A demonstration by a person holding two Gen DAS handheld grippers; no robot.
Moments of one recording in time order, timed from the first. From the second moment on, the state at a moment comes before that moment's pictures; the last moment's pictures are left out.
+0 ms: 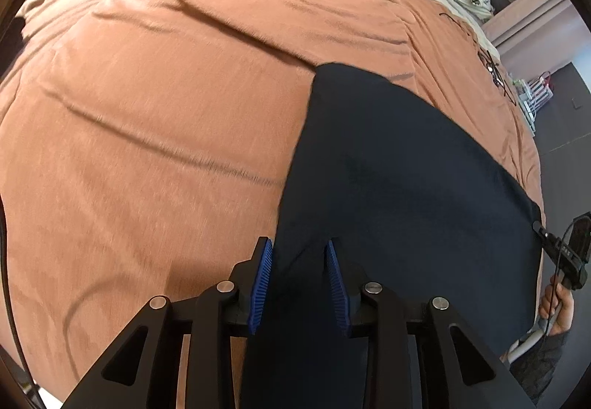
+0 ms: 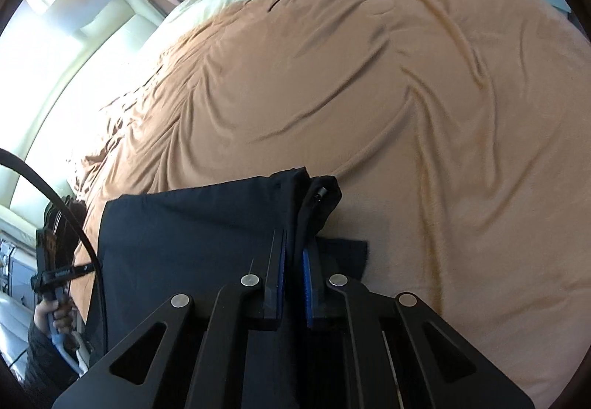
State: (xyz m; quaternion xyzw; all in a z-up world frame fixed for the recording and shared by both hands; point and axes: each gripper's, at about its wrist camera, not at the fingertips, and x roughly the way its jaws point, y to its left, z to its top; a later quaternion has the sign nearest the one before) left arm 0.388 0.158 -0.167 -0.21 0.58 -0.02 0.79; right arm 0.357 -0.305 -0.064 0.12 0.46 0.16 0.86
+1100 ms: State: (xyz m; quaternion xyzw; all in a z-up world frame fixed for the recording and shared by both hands) left arm 0.229 0.188 -0.180 -0.43 0.49 -0.09 0.75; right arm 0.239 -0.271 -0.027 0.10 0.39 0.14 0.90
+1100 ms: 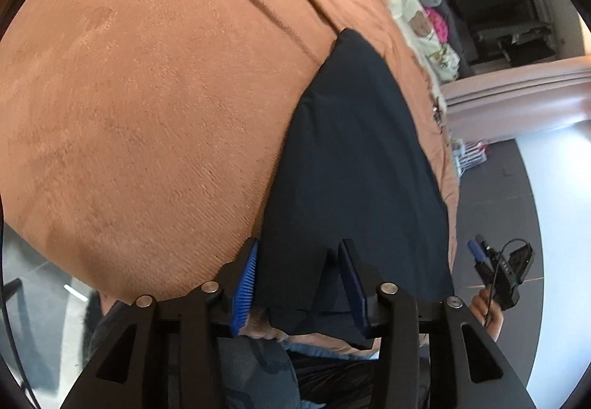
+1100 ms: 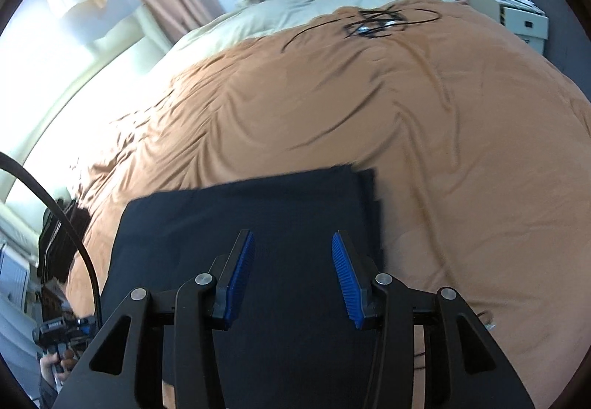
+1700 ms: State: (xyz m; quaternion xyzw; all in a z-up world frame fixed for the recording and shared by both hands) left arm 0.198 0.182 -0.185 -0.50 0.42 -0.05 0.76; right arm 0.216 -0.187 -0.070 0.06 0.44 0.25 0.86
